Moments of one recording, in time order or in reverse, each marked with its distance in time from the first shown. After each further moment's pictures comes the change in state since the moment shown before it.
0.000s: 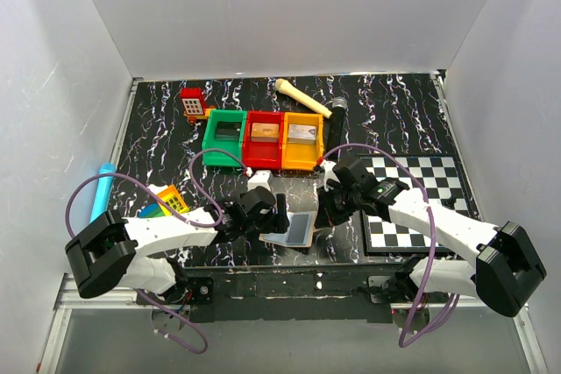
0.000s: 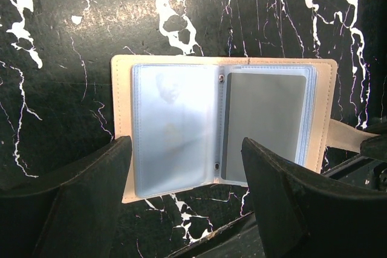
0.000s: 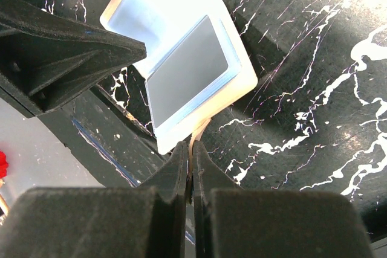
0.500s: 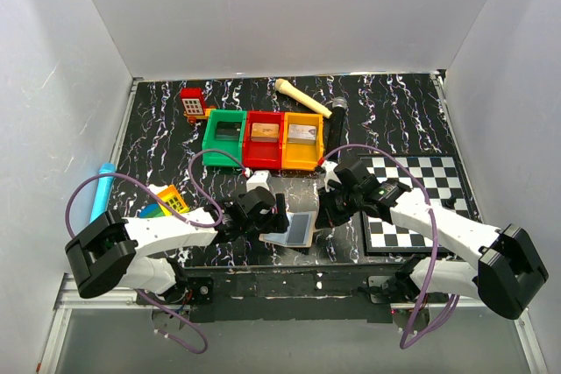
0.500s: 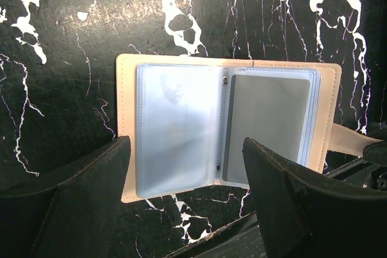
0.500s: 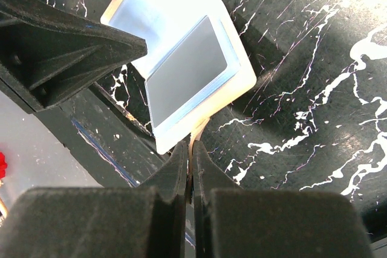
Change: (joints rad) left arm 0.000 -0.003 -0.004 -0.006 -0.010 -0.026; right arm 0.000 -0.018 -0.016 0.013 0.001 0.000
